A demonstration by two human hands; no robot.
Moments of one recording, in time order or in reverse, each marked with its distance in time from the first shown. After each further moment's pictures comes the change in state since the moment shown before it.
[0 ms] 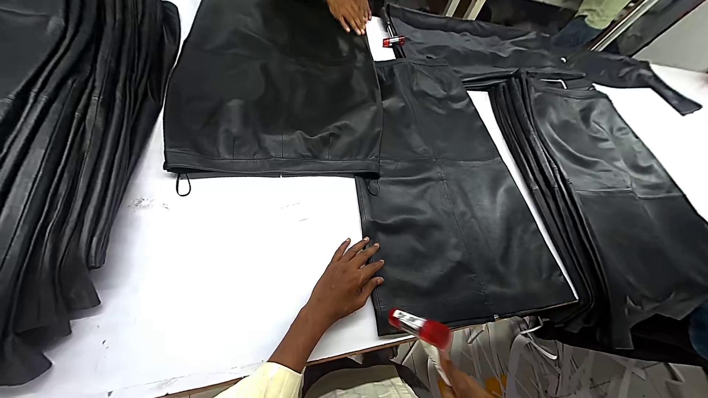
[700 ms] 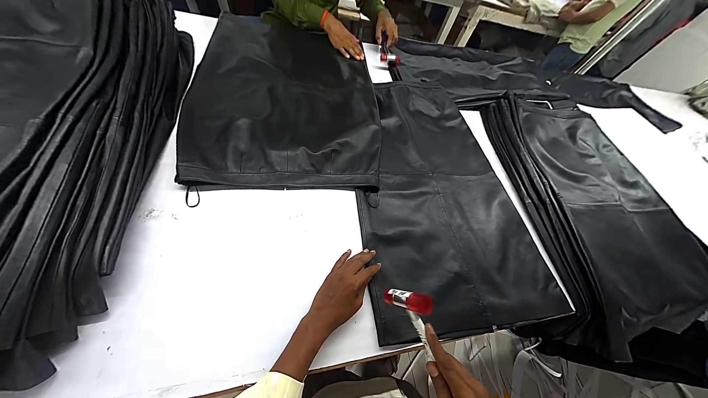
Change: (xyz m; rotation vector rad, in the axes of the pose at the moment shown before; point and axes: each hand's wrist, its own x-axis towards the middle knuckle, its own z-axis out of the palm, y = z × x) left_hand 0.003 -0.003 0.000 -0.064 0.115 -0.038; right_hand 0.040 -0.006 0.010 -0.075 0.063 0.026
